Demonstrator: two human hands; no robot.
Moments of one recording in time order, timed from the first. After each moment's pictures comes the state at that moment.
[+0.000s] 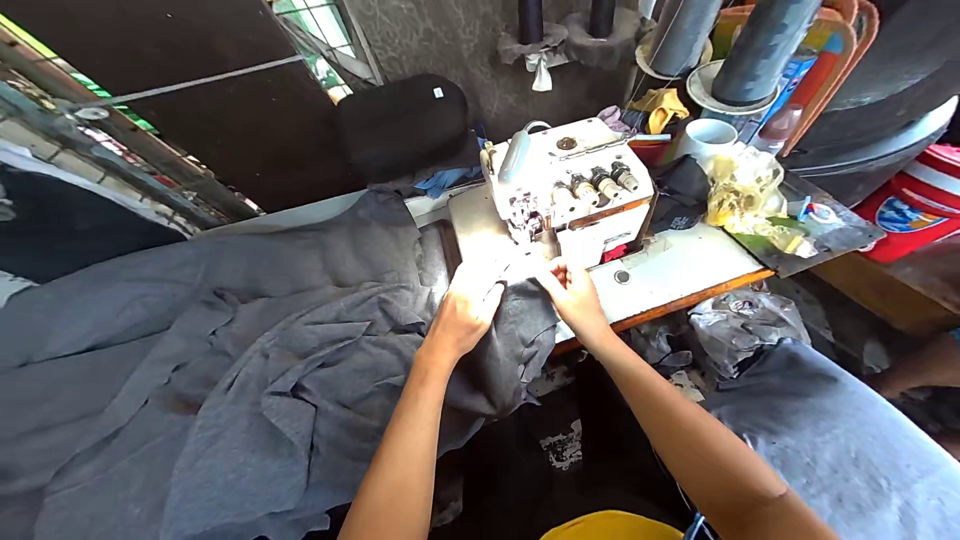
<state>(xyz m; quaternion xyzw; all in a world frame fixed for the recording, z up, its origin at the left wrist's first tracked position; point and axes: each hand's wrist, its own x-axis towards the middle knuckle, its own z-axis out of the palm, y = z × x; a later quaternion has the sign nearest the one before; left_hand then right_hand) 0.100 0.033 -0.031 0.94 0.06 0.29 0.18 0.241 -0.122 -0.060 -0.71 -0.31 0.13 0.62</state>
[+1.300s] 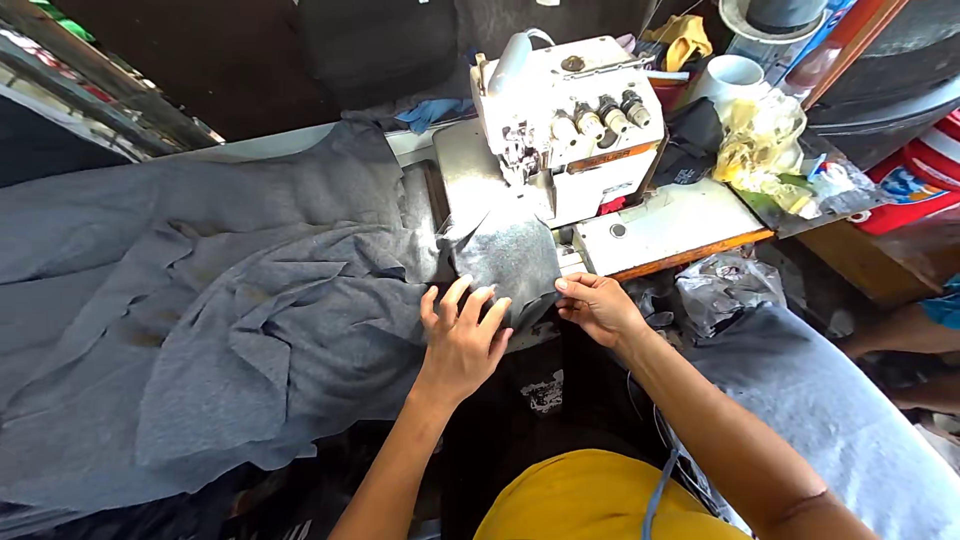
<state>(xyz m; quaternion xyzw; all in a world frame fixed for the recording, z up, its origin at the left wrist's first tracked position) 0.025 -0.053 -0.085 0.95 0.09 0.30 -0.01 0.212 -0.197 -0.060 -0.53 -0.01 0.46 0.71</state>
